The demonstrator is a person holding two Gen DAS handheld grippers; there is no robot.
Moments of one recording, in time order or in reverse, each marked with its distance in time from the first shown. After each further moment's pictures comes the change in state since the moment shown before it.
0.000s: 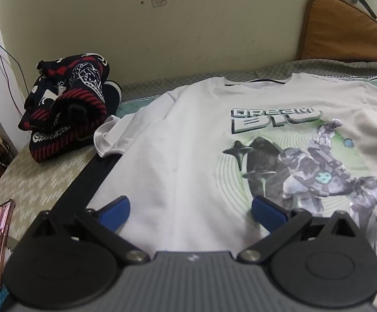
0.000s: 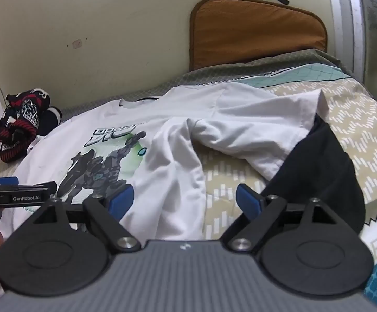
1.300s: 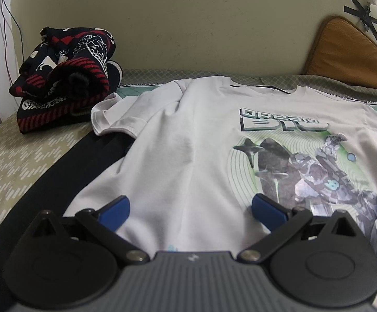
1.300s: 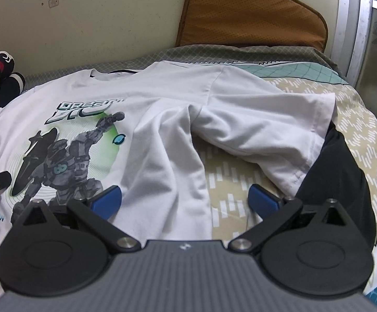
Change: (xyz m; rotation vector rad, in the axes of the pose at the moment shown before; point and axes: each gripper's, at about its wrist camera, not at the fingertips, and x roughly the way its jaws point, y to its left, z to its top) left arm 0.016 0.029 -0.015 -0.141 -0.019 -0.111; right arm 0.052 0.029 0.008 -0.067 0.124 -0.201
